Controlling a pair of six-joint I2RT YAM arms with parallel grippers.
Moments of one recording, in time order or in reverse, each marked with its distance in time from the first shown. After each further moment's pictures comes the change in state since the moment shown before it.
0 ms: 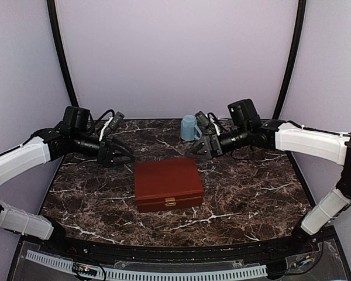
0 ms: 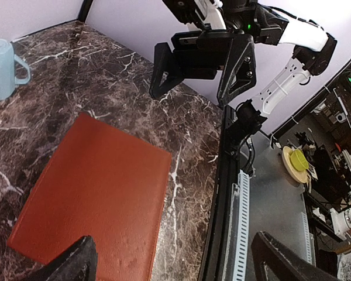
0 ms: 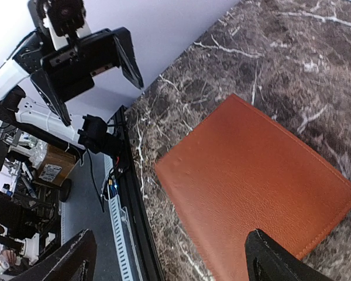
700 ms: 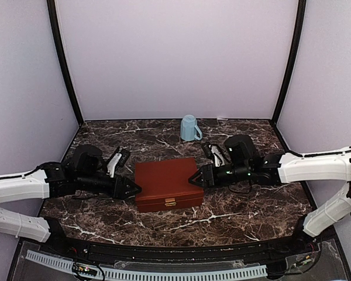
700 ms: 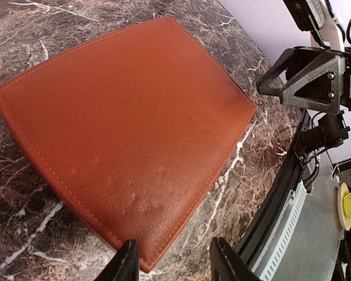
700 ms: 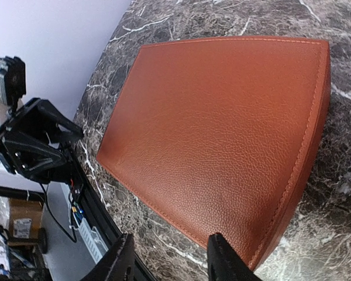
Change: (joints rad) left arm -0.346 -0.214 -0.386 0.162 -0.652 -0.447; right arm 0.230 -0.163 -0.397 0.231 0.508 0.391
